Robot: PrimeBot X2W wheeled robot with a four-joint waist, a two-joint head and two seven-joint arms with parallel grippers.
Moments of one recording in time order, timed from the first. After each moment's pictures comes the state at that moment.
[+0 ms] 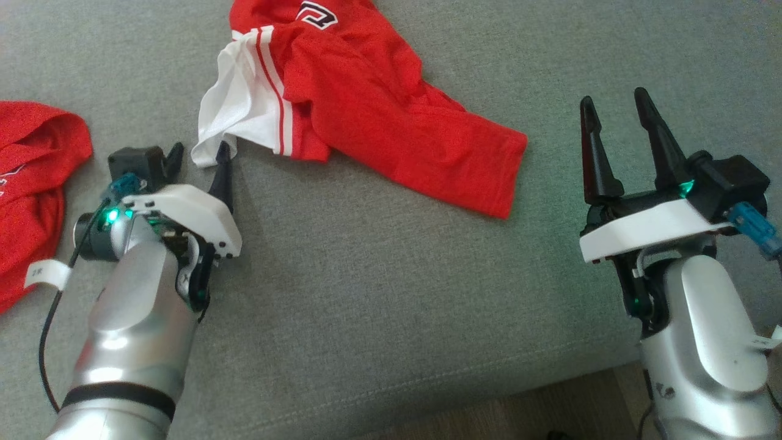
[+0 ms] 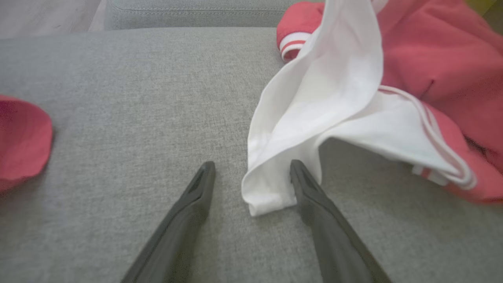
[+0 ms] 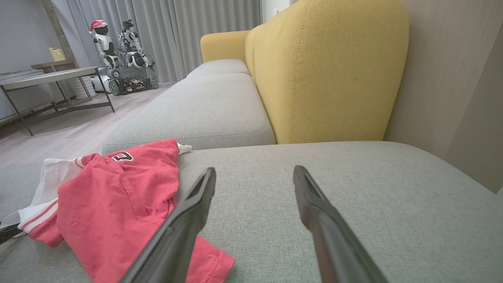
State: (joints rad) left arm -0.65 0.12 -0.24 0.89 -0.28 -0.04 -0.20; right arm -0.36 -0.06 0.09 0.18 0.16 0.12 -0.09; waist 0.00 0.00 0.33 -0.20
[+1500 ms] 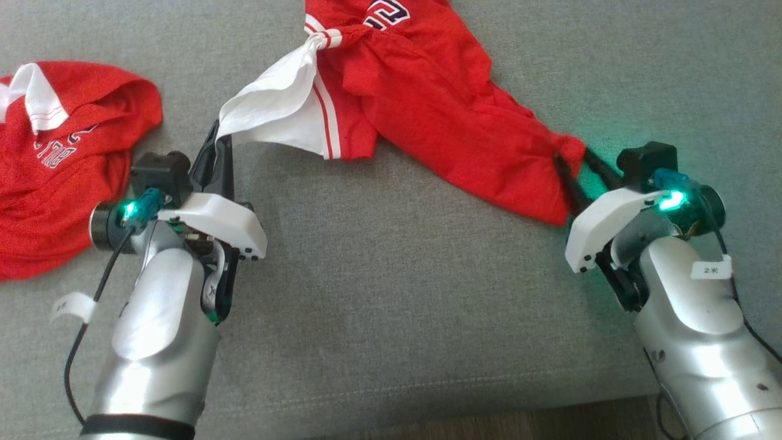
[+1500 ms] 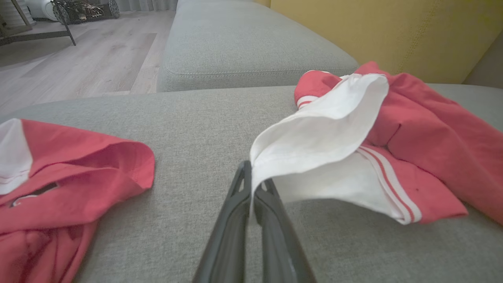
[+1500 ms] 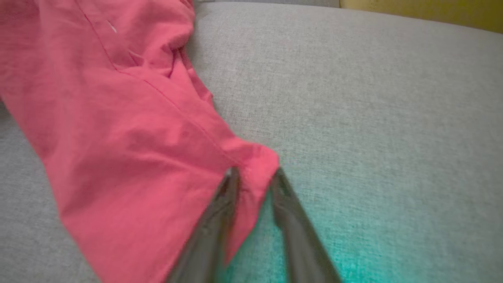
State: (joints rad) left arm -0.54 0.09 -0.24 0.61 -0.19 0.02 -0.25; right arm -0.57 -0.17 0.28 0.70 0.19 0.12 0.03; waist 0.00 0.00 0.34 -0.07
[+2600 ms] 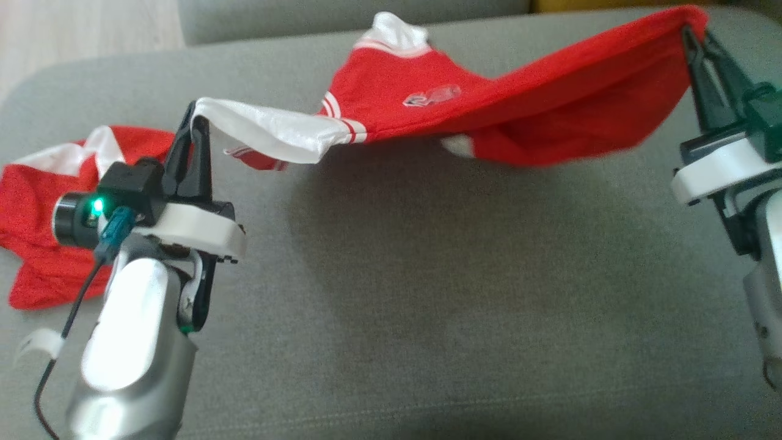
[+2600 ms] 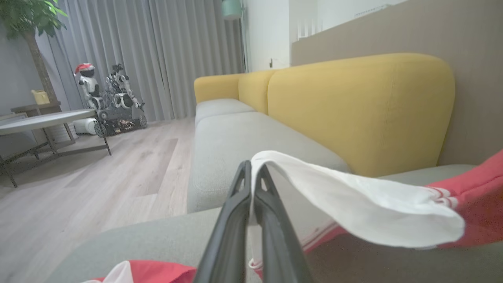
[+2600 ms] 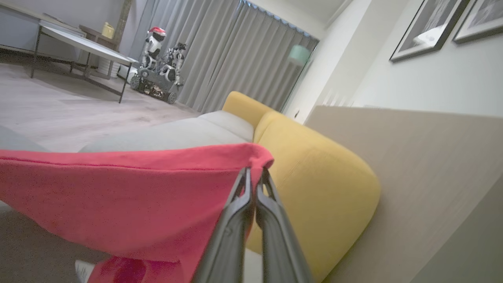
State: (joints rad) left arm -0.44 0.14 -0.21 0.36 -0.14 0.02 -0.25; right arm -0.54 -0.37 0.17 0.27 -0.03 0.12 -0.10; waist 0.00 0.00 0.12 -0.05
